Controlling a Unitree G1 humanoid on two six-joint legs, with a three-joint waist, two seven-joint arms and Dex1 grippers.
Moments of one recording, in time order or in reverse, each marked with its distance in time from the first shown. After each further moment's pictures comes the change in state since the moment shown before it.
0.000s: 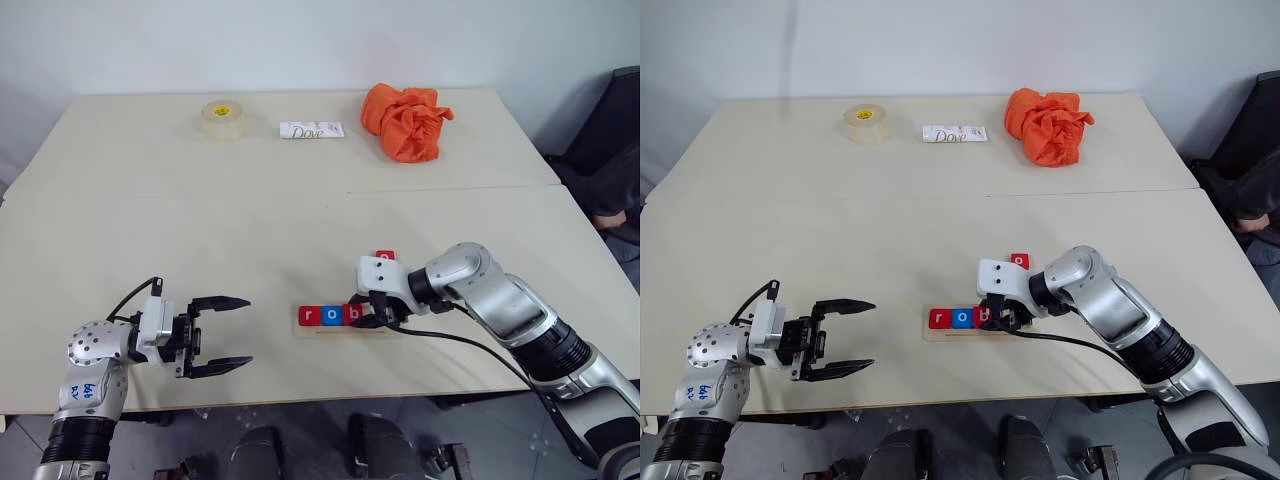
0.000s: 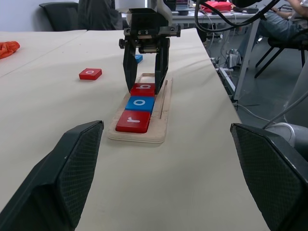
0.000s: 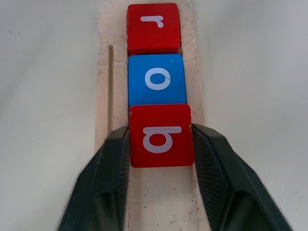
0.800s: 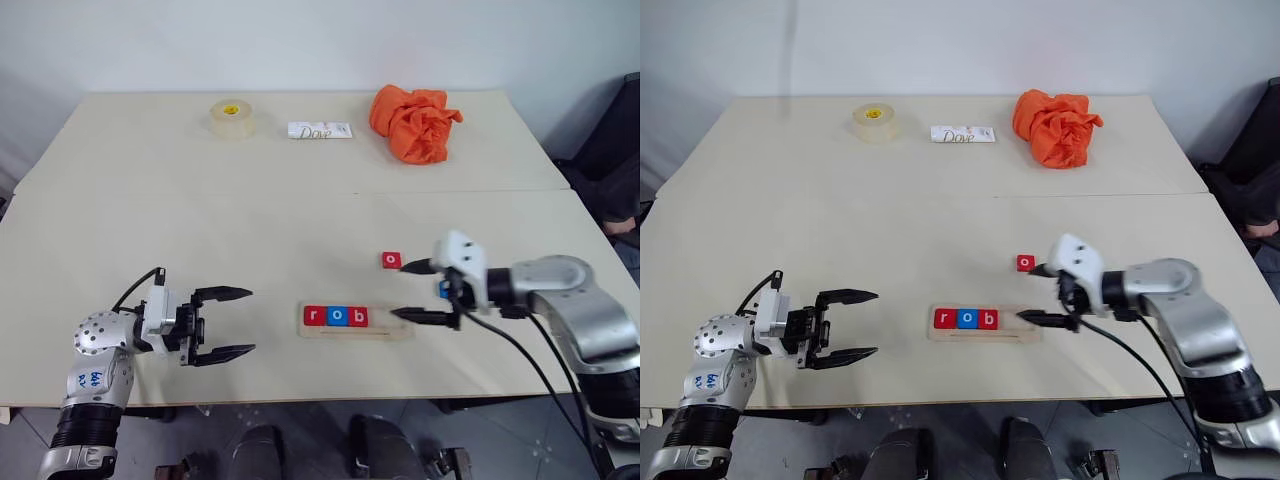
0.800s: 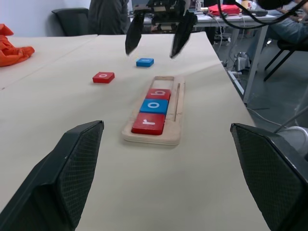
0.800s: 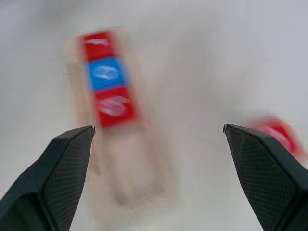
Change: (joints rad) left arm -0.069 -0.013 -0.011 0.076 0.005 -0.013 0.007; right arm 0.340 -0.111 -0.524 -0.068 0.184 -0.055 -0.075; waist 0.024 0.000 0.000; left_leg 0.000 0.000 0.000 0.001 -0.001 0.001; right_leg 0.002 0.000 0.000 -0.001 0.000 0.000
